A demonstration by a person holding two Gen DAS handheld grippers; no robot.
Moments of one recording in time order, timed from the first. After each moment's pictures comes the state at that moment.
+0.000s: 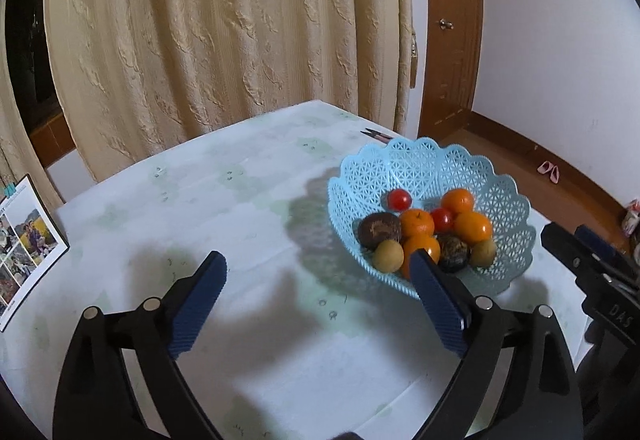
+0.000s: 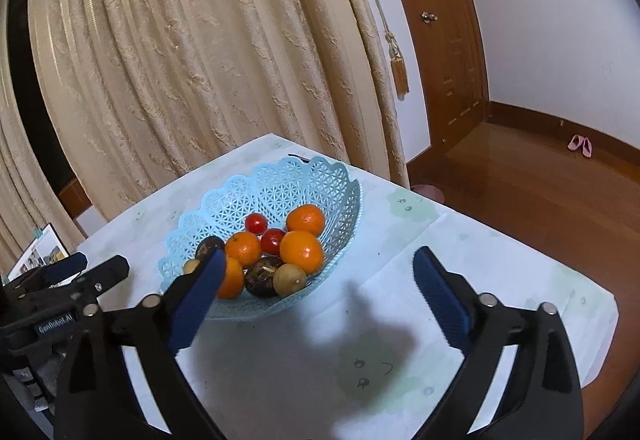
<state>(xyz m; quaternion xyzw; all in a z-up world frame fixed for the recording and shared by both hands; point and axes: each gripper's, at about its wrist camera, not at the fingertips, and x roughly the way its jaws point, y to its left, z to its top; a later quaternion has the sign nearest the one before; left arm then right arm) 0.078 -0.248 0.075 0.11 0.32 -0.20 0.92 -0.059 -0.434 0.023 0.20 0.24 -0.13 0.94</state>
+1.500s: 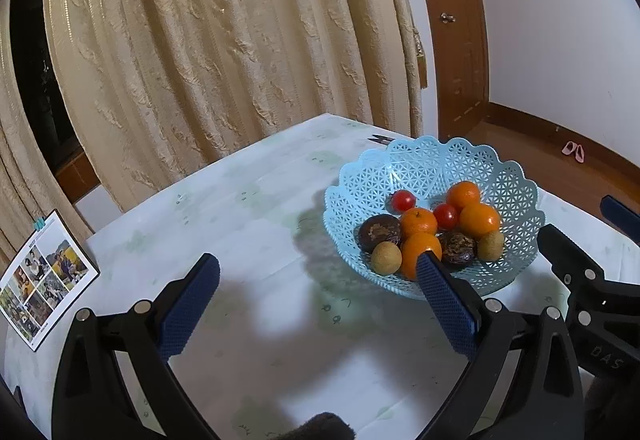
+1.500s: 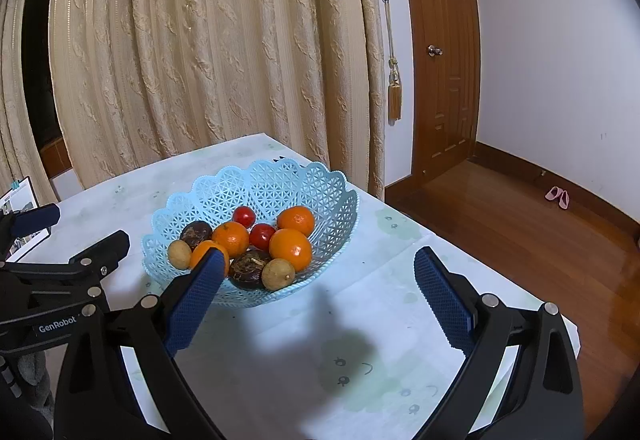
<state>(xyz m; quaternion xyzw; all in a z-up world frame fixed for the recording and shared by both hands) 0.059 -0.275 0.072 0.17 0.28 -0.16 0.93 -0.063 -0.410 0.026 0.11 0.23 -0.16 0.95</state>
